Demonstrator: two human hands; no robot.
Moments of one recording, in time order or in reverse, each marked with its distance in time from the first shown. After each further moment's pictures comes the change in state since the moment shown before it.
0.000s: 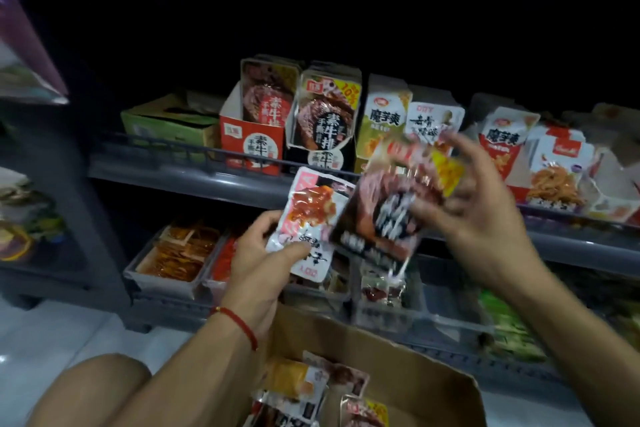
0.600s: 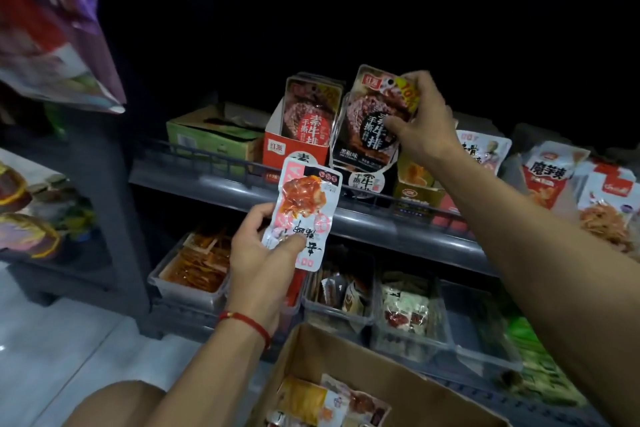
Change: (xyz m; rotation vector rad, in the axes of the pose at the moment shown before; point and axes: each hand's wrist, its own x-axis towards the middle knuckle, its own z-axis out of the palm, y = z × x) left_hand 0.018 0.030 -0.042 -0.009 0.209 0.140; right_hand 0.179 -0.024 0.091 -0.303 0.052 -0.239
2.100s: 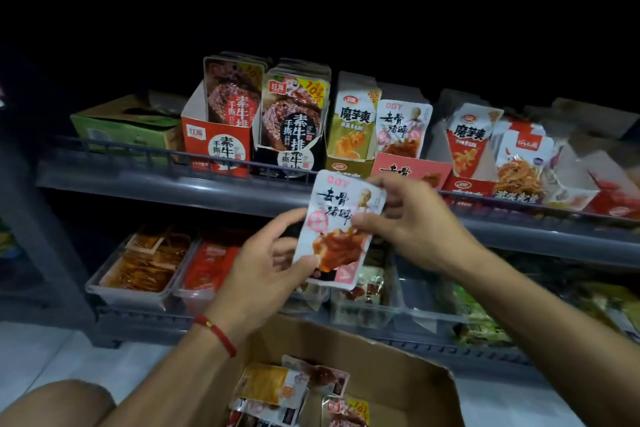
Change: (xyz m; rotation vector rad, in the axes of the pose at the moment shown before) left_hand -0.032 -0.024 0.039 0.289 -0.597 0.132; right_hand -0.156 0.022 -0.074 0.085 -0.361 0.272
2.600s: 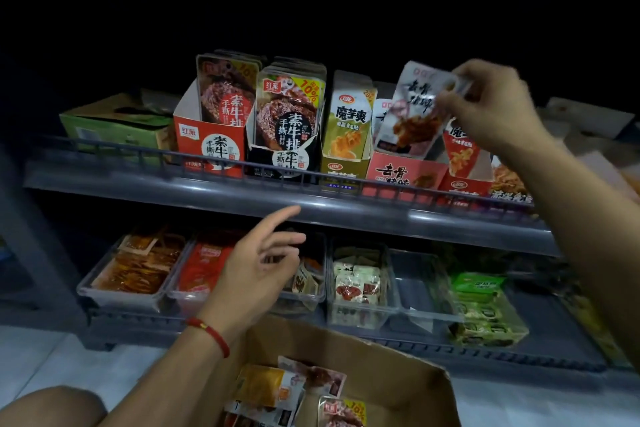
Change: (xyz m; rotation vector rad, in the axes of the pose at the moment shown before) left_hand 0.008 -0.018 -0.004 0.083 0.048 0.008; right_hand 0.075 0.001 -0.121 -0.316 0.499 -0.096
